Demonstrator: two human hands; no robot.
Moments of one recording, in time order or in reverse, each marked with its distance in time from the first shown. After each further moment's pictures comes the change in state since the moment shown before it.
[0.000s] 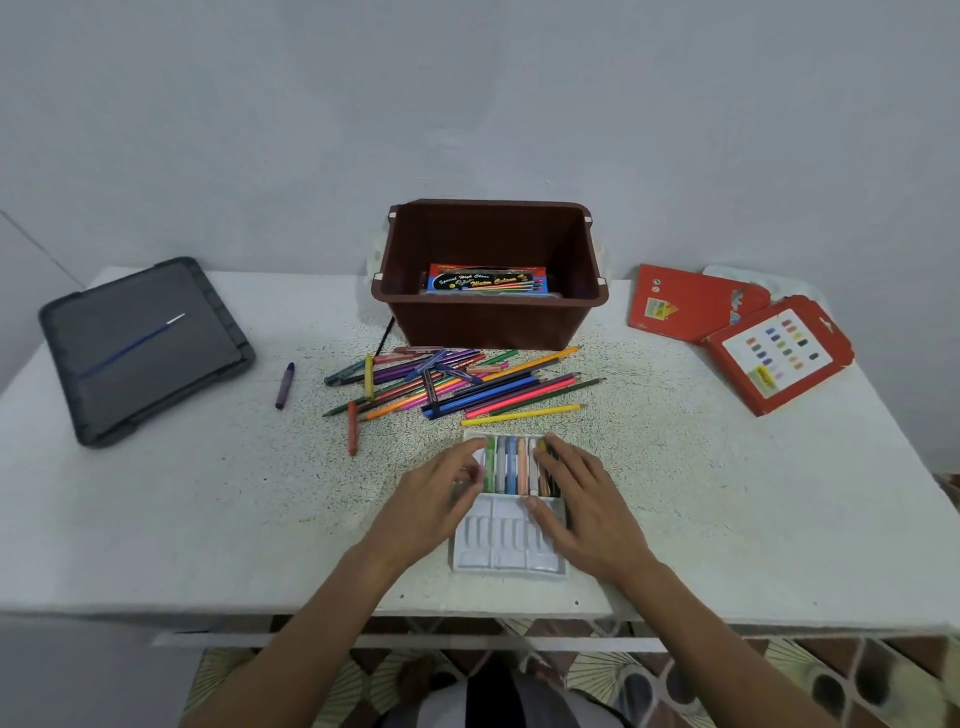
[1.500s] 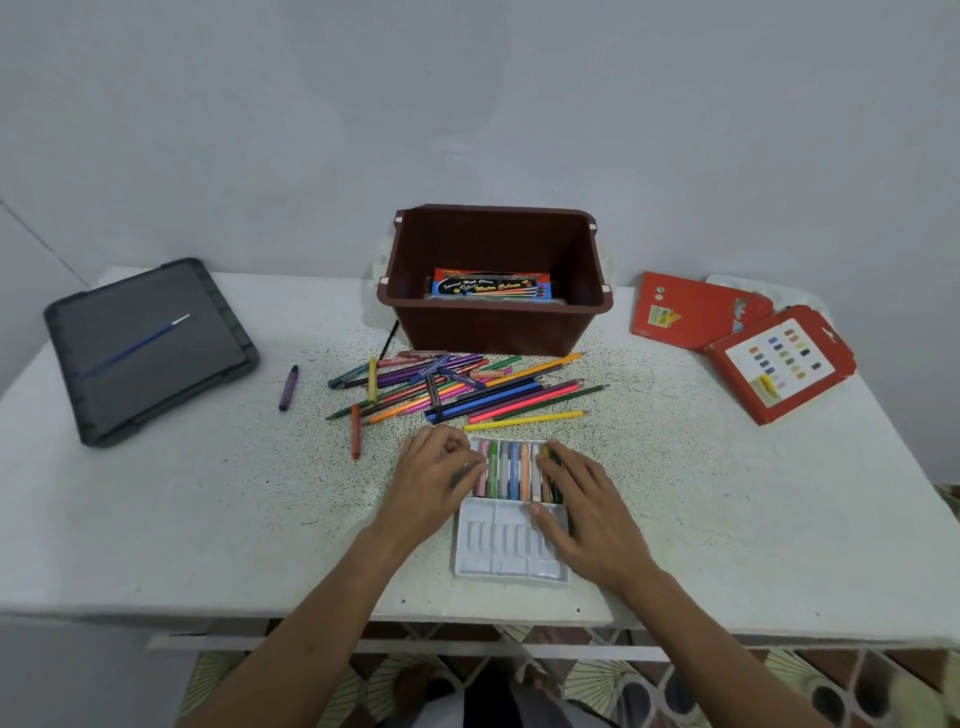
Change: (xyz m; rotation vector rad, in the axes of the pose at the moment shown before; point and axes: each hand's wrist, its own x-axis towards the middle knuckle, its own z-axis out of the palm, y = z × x) left_hand 0.023 -0.035 0.016 0.324 0.251 0.172; right_hand -0.001 -0.002 -0.002 0.003 -0.012 0.005
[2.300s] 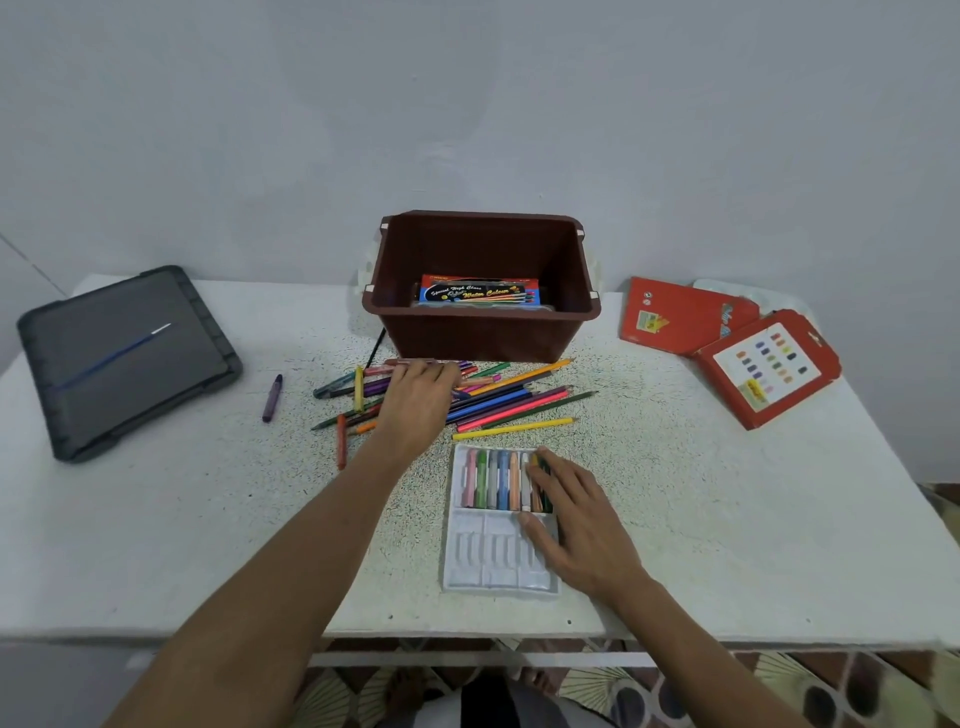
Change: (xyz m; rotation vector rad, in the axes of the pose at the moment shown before) left_hand 0.100 -0.028 -0.005 0.383 -0.135 -0.043; right_hand 0.000 0.000 0.001 0.002 0.018 -0.007
